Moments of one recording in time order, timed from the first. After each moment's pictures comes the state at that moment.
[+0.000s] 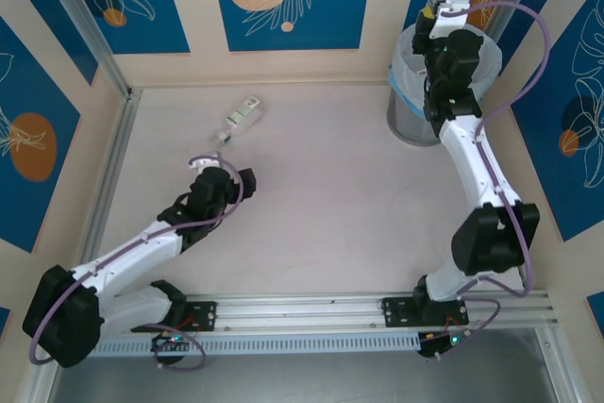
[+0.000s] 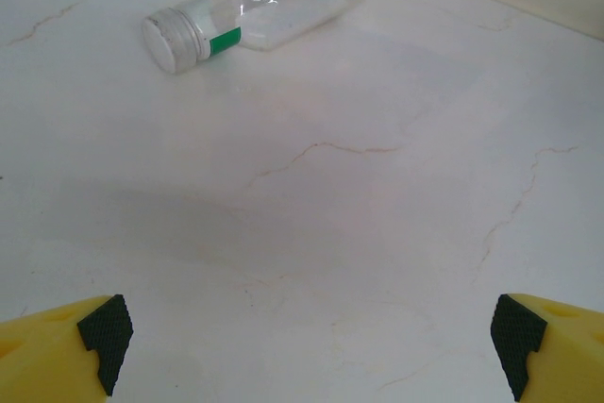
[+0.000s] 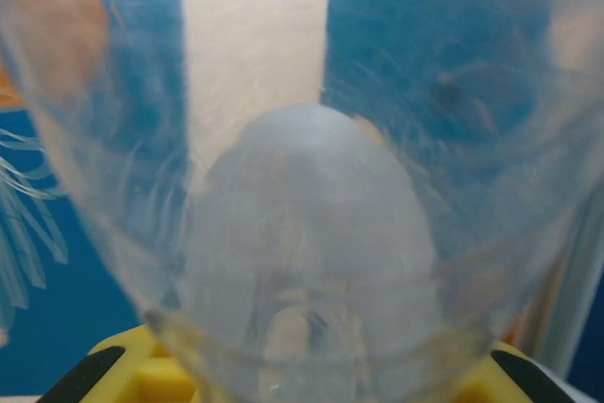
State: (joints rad) left arm -0.59 1.09 0.58 -0.10 -0.37 -0.64; right arm 0.07 1.60 1.54 0.21 0.15 -0.12
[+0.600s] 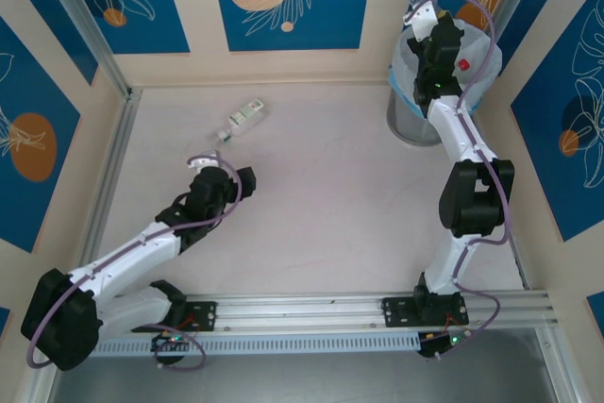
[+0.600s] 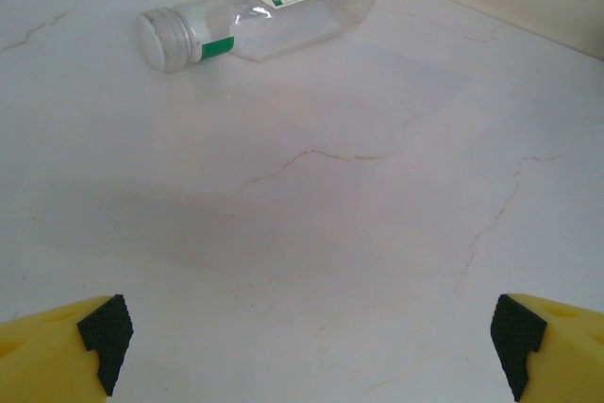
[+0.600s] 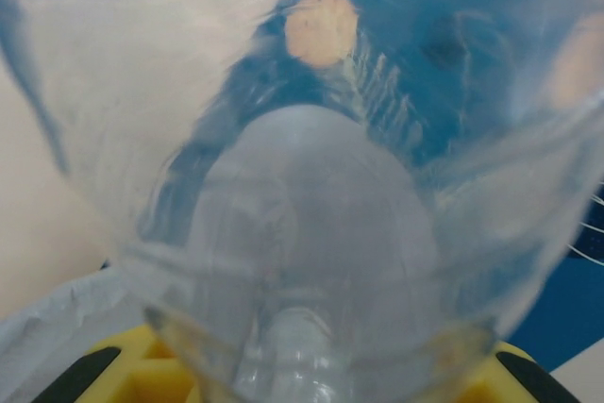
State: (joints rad) left arm -0.59 1.06 0.59 -0.10 -0.36 -0.65; right arm 0.04 1.86 1.69 0.22 0.30 -0.68
